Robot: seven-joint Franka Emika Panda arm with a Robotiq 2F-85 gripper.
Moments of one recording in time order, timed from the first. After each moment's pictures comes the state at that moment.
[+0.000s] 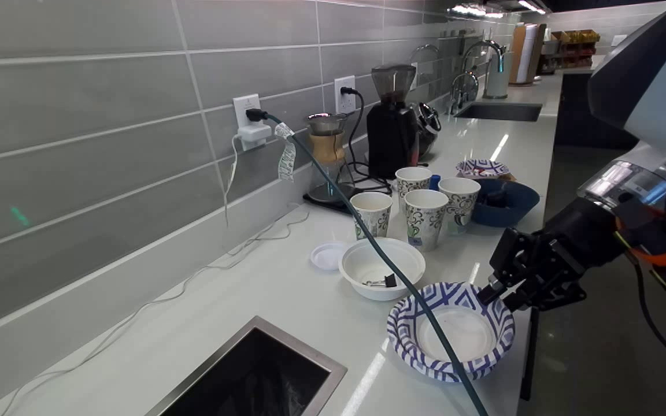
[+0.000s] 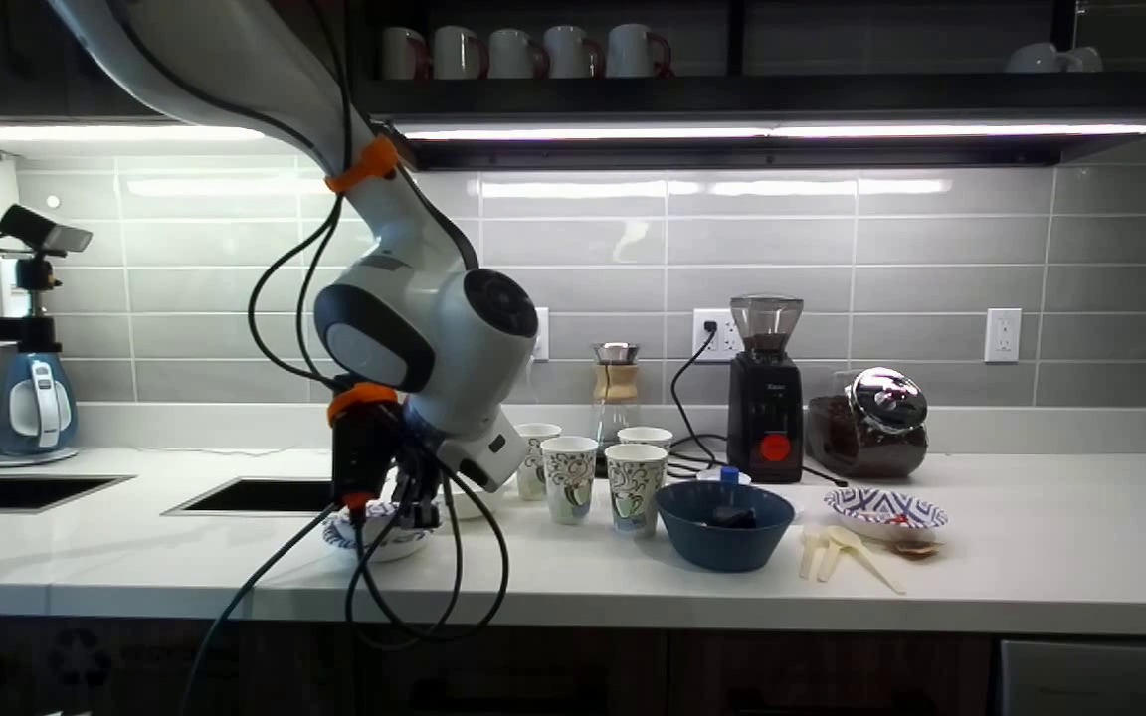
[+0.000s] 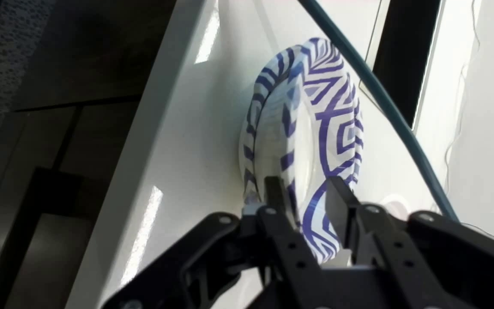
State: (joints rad) arm 0.13 -0.04 0.07 -2.56 1.06 2.24 -0.52
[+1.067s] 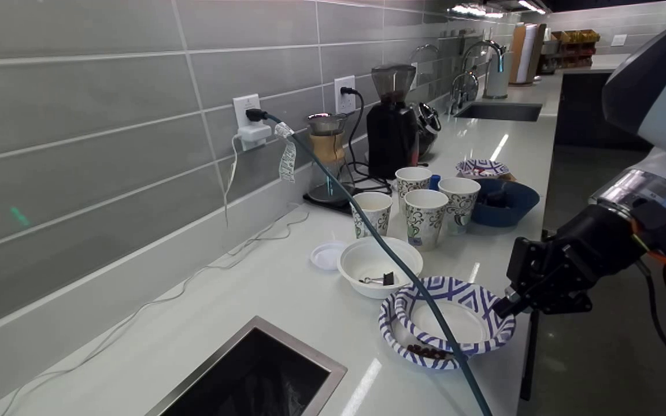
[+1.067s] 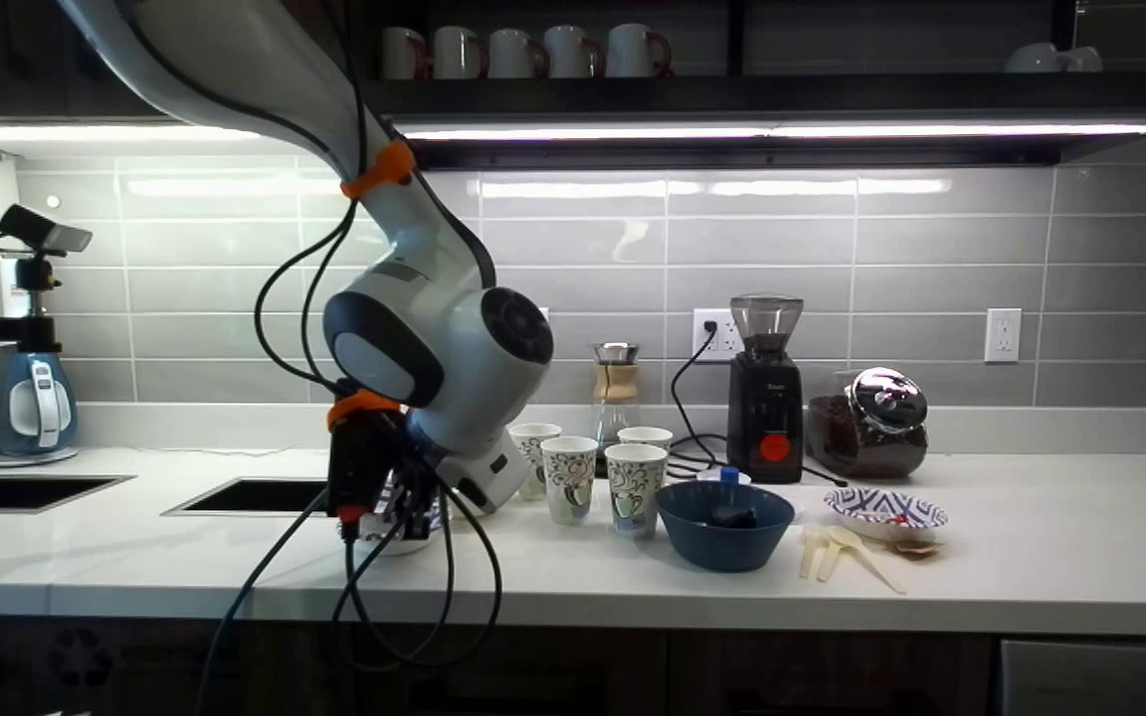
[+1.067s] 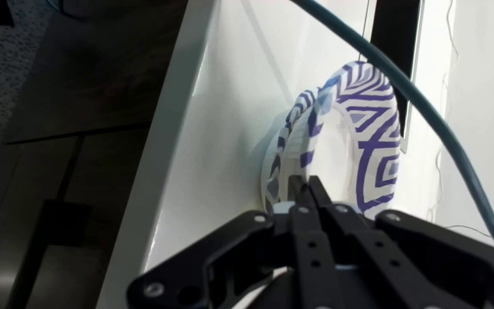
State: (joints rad) arm 0.08 -0.01 0.05 -2.56 1.06 2.15 -0.53
